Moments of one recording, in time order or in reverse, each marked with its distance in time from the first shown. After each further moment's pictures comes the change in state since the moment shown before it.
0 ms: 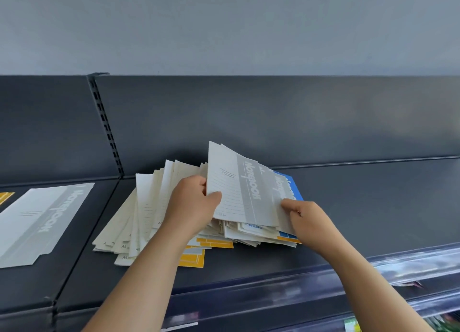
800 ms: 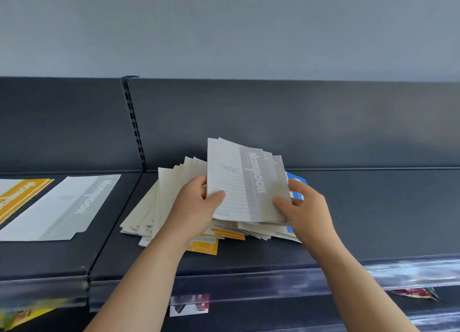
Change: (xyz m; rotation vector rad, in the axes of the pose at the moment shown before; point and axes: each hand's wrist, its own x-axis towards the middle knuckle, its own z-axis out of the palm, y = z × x) left_hand -0.036 -0.002 -0.019 -0.345 -0.029 -0.068; right_hand -0.034 -0.049 -0.001 0.645 0.111 -0.106
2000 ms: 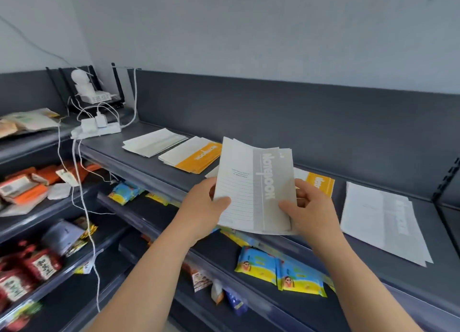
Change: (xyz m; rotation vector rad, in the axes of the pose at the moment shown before) left_hand -0.178 -0.118 -0.527 0.217 0.503 -0.141; right_hand -0.162 -0.178 0.519 0.068 -0.559 -0.168
